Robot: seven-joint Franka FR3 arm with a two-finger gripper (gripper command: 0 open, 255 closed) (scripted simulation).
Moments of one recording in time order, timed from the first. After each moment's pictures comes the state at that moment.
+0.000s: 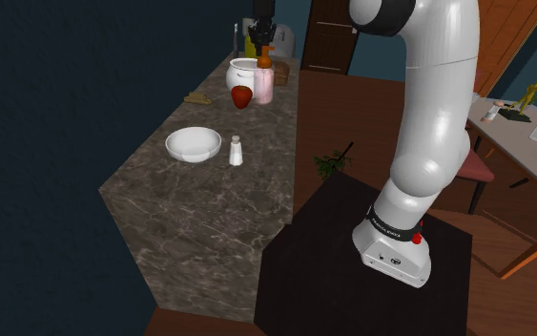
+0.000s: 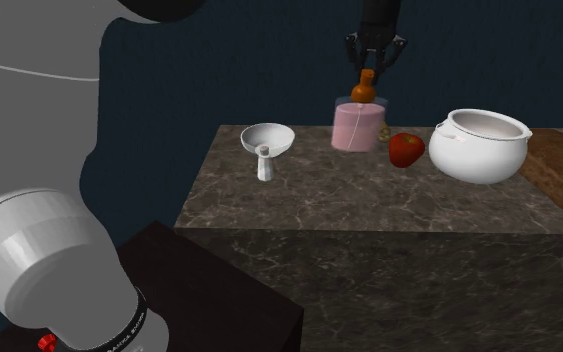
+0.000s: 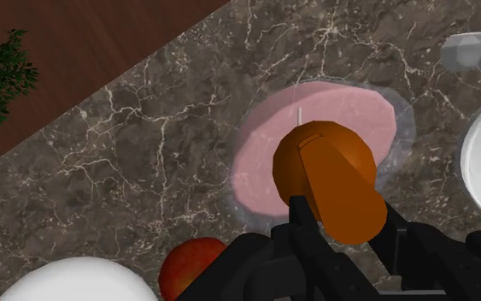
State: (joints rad) arm -0.14 0.40 -0.20 -1.23 0.07 1.60 -0.33
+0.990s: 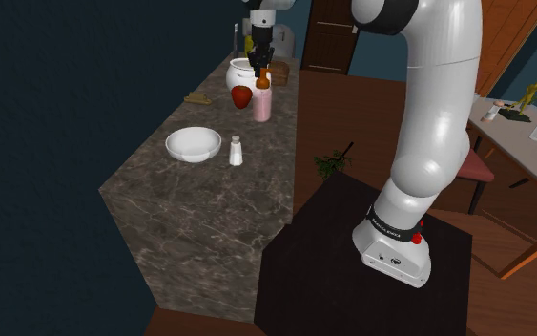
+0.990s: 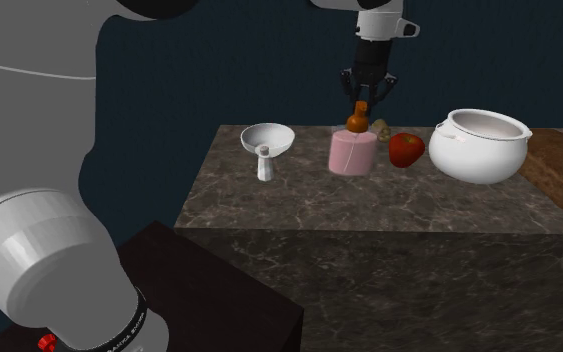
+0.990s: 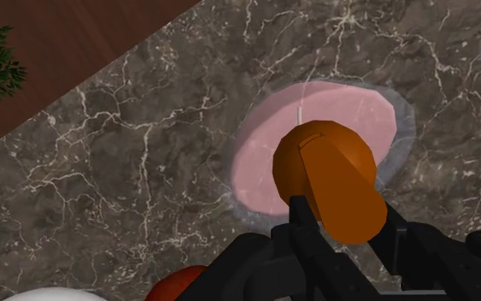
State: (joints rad) arm -0.13 0.38 -0.20 -1.45 0.06 1.81 -0.33
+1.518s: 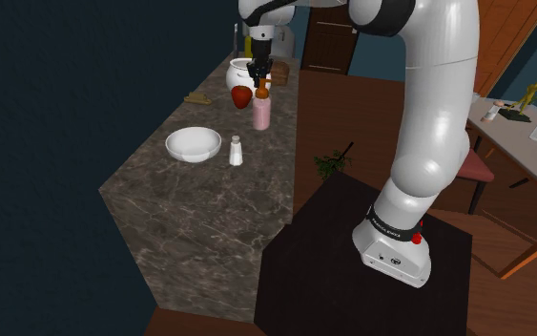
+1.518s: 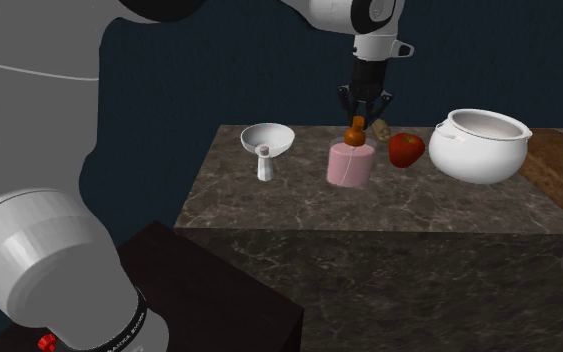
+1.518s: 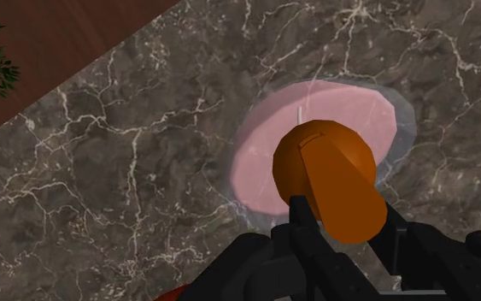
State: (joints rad) arm -0.13 0.40 -0.19 -1.53 0.07 1.91 -0.34
